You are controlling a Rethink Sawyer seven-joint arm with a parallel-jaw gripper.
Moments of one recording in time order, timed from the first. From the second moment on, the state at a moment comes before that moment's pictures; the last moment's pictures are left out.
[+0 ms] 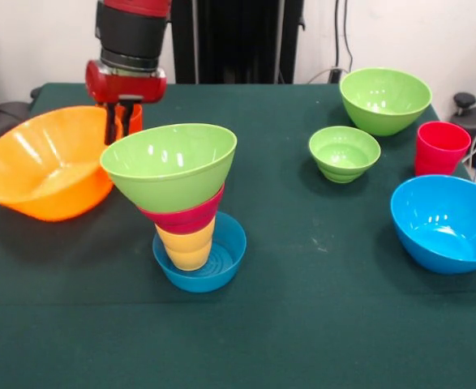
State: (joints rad) arm -0.66 -0.68 0.28 1.80 -1.13 0.28 1.77
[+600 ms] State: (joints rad) arm -0.75 -0.79 0.33 1.86 -1.01 0.32 1.77
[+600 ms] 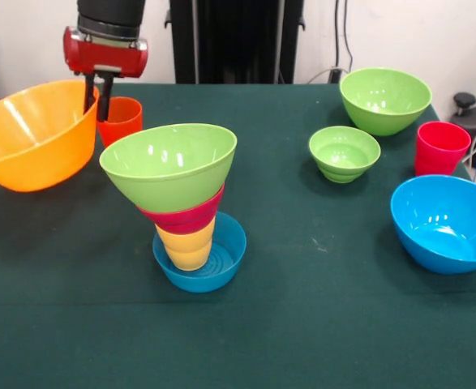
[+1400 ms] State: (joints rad) arm -0.74 -0.95 0.39 1.93 -0.81 0.43 1.77
